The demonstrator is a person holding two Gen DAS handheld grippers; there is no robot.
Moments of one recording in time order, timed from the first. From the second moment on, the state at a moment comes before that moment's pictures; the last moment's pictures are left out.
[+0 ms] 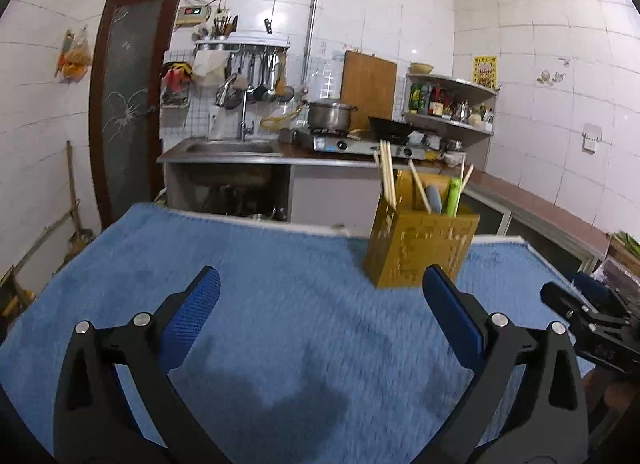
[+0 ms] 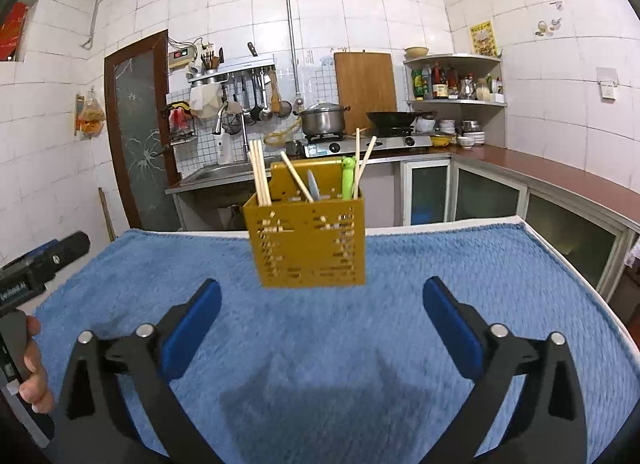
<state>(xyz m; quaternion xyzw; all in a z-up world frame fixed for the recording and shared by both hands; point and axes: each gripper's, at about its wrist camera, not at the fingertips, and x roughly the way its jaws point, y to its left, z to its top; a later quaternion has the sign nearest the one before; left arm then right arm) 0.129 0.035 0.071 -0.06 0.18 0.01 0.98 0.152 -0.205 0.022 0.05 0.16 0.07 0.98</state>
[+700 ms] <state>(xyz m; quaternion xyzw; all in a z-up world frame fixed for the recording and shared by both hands) 0.082 0.033 0.019 -0.03 0.17 0.05 0.98 0.103 -0.190 -0.008 0.01 0.13 0.05 0.99</state>
